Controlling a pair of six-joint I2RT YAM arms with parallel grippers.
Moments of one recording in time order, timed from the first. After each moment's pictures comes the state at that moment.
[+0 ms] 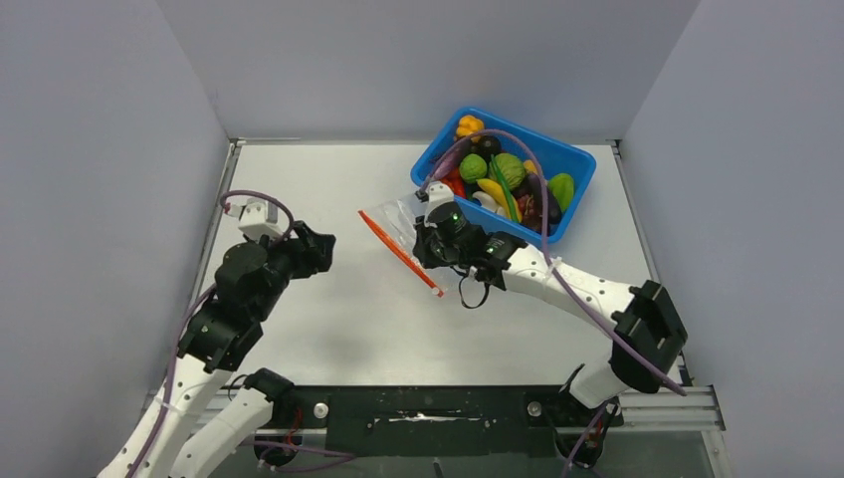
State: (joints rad) left arm -0.47 0.62 0.83 -0.44 -0.26 -0.49; right arm 0.86 1.54 1.17 -0.31 0.14 0.39
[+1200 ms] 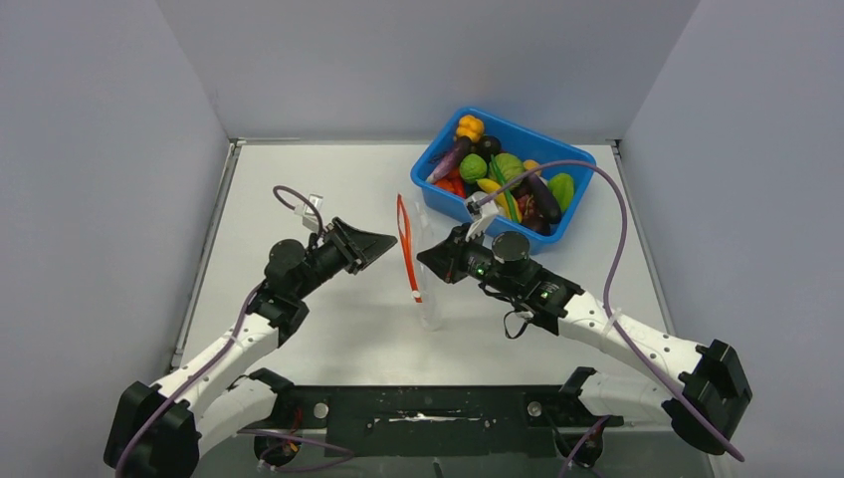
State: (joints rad) left arm -0.47 0.96 0.49 0.48 0.35 -1.21; right arm 0.83 1.10 0.76 0.14 -0.08 0.56
